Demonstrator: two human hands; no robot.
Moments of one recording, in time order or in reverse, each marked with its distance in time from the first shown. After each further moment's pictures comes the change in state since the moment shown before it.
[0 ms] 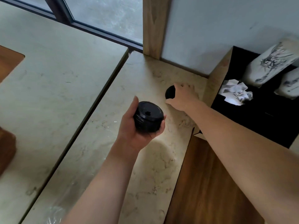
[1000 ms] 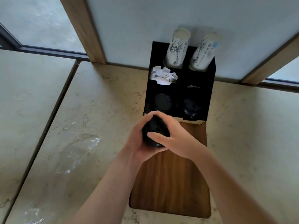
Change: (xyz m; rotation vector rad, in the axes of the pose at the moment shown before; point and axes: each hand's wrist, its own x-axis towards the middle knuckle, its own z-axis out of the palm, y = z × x) left_hand -0.044 -0.169 0.048 0.483 -0.228 -0.254; right_hand -0.280 0.105 -0.004 0.865 -0.004 -0.136
